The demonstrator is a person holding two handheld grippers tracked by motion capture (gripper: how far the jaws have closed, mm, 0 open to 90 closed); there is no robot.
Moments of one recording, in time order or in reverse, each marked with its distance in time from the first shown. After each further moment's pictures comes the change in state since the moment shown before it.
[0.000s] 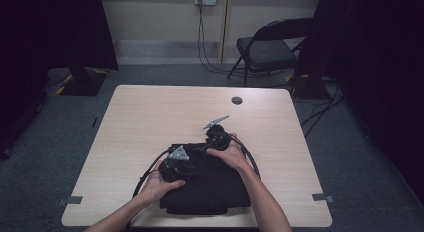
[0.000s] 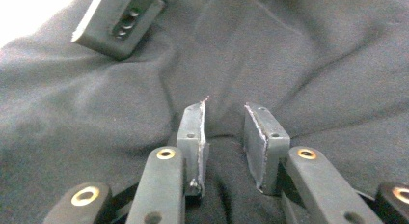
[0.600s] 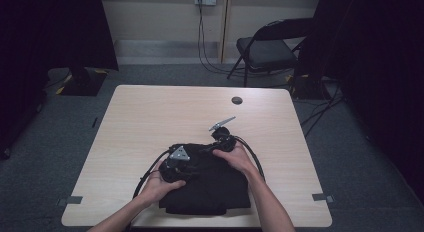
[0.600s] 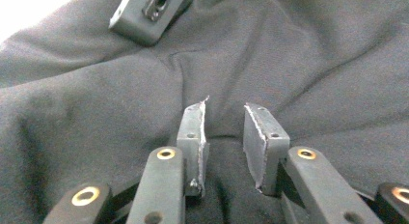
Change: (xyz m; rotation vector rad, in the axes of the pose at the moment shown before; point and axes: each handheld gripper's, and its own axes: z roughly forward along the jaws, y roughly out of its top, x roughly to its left) left arm -0.002 0.001 0.000 0.011 0.014 -0.005; right arm -0.003 -0.011 -0.015 0.007 0.124 0.026
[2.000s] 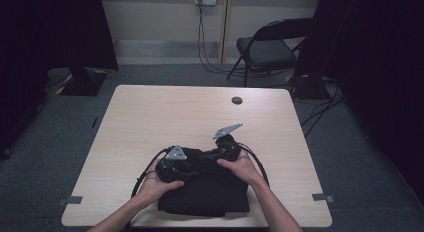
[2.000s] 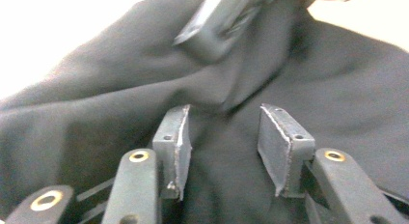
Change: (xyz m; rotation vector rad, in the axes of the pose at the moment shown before) left arm -0.012 0.008 -0.027 -0.077 -0.003 0.017; right arm 0.038 -0.016 -0.033 -0.111 0.078 -0.120
